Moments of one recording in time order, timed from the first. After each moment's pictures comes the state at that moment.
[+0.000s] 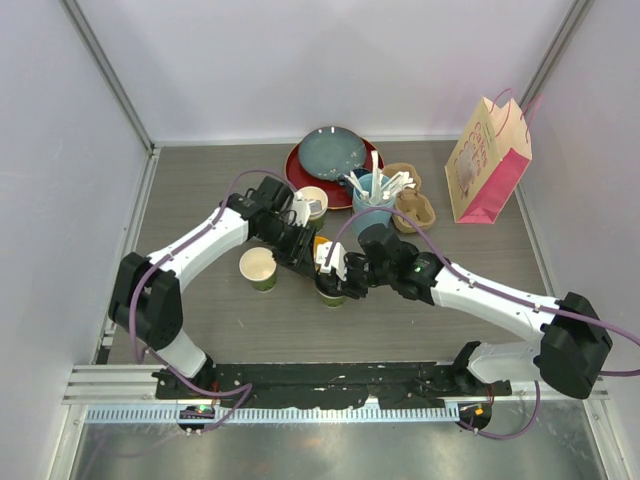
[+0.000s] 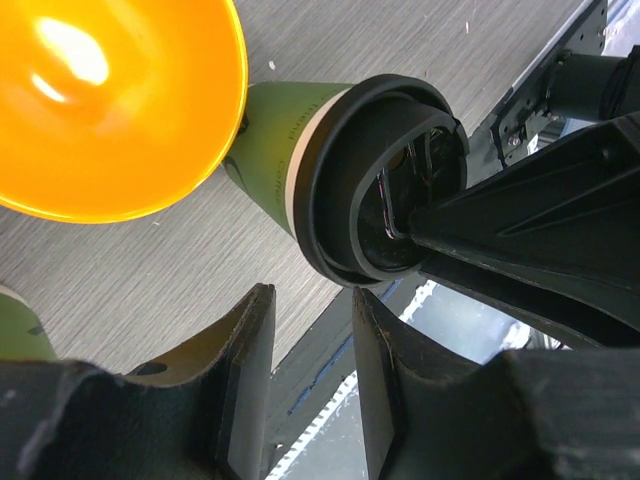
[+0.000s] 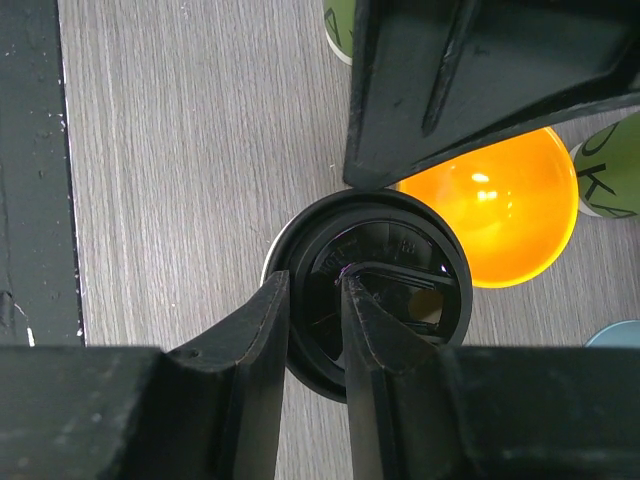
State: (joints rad) left arm -0.54 1.61 1.26 -0.83 0.63 -0.16; right arm 0.86 1.26 0.84 -0.25 -0.39 -0.48
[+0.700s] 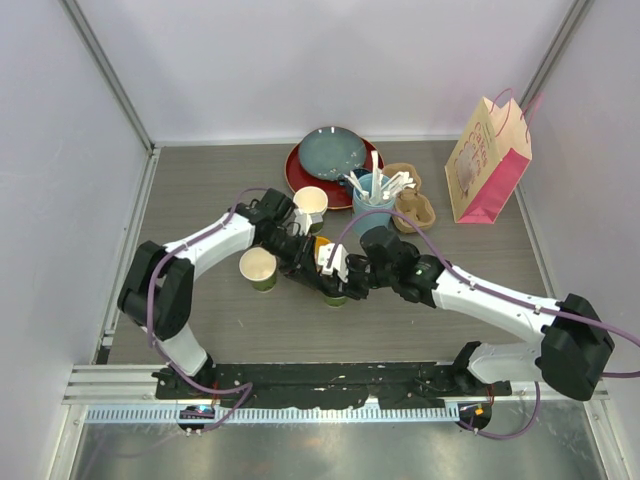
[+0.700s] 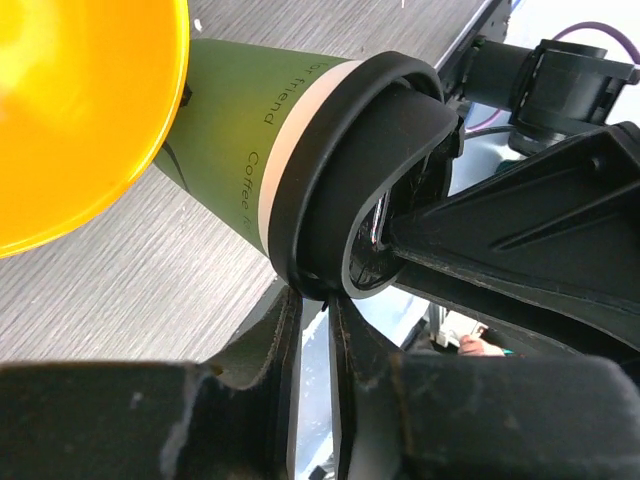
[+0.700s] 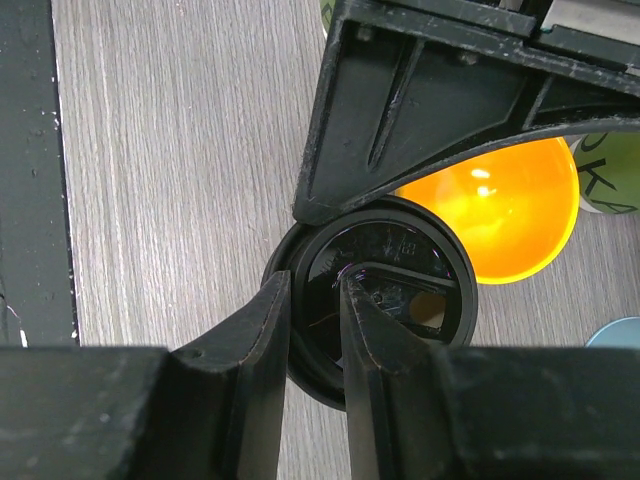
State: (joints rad) left arm -0.53 1.68 1.15 -0.71 0.83 -0.29; right arm 0.86 1.25 0.81 -0.21 -0.39 -0.47
